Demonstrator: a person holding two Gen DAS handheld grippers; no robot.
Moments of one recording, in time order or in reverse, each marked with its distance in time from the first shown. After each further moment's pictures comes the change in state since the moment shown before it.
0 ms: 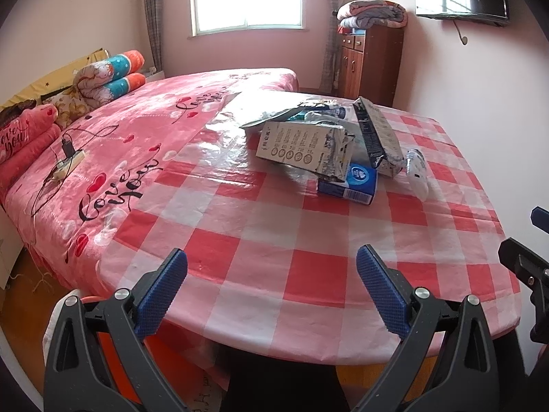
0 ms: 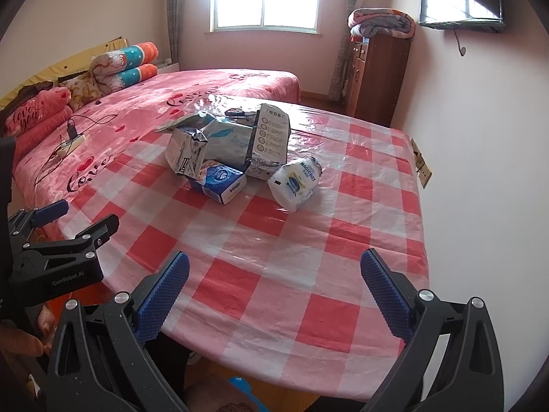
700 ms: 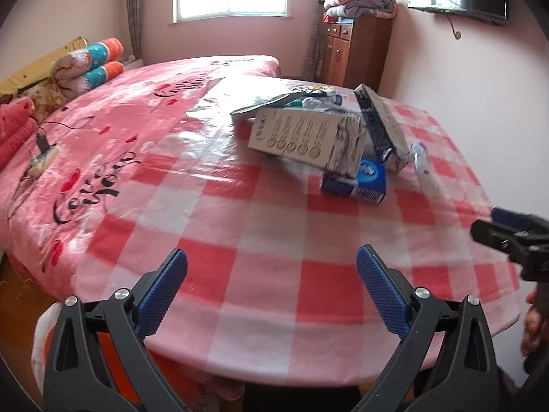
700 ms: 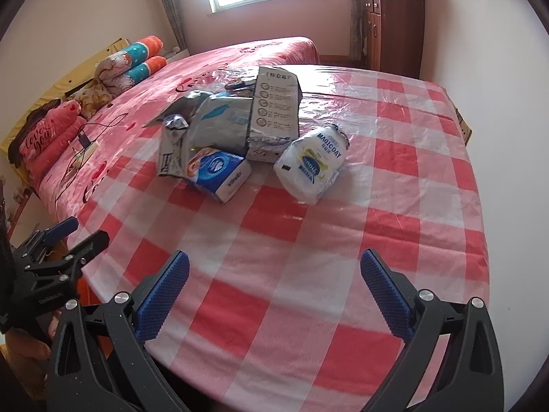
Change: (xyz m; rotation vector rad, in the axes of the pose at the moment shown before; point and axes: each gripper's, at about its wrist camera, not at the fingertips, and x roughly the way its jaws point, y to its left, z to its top) left arm 0.041 0.020 0.013 0.008 0.048 -0.124; right arm 0.080 -0.028 0.019 0.103 0.121 0.154
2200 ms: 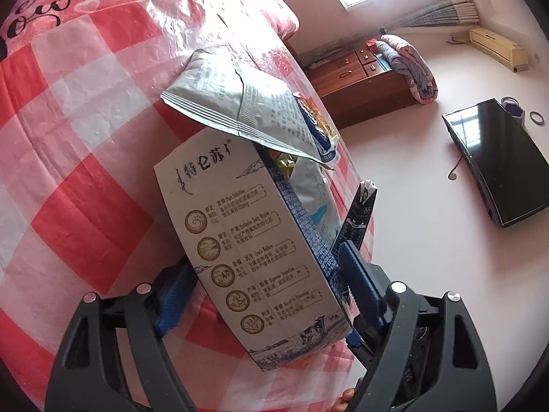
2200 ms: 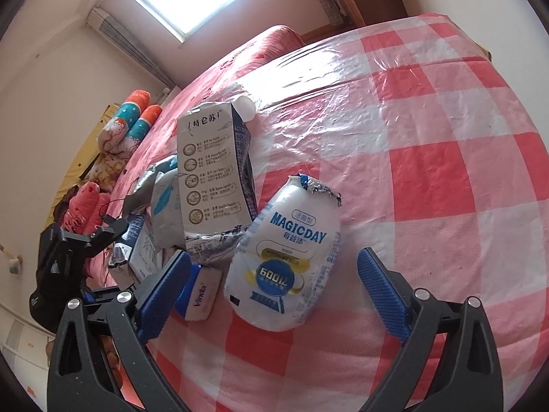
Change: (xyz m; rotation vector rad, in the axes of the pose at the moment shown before) left arm 0.155 0.029 0.091 -0.704 0.209 -0.496; right arm 0.087 -0.077 0.069 0.355 0.024 0.236
